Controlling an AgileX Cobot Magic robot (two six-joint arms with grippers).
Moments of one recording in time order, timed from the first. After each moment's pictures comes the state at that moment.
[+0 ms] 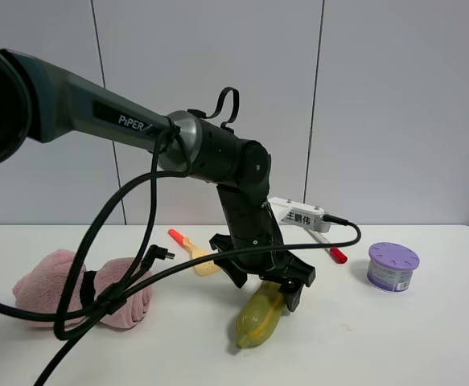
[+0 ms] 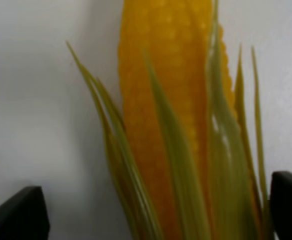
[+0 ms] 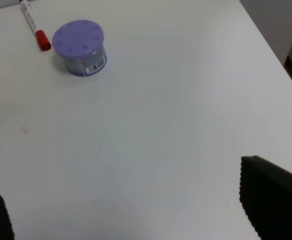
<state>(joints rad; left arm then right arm) -0.72 2.45 -1.92 -0.06 0.75 -0.03 -0.02 0.00 -0.49 0.03 1.07 0.03</state>
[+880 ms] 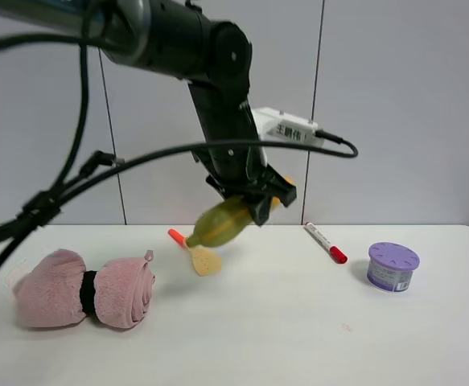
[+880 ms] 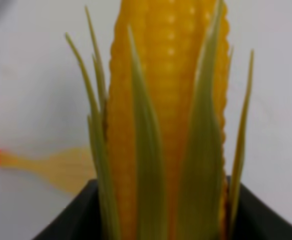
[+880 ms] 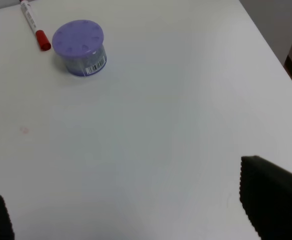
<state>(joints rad) -0.70 2.20 -1.92 0.10 0.87 0.05 -0.02 0.00 -0.49 0.03 1.07 0.03</state>
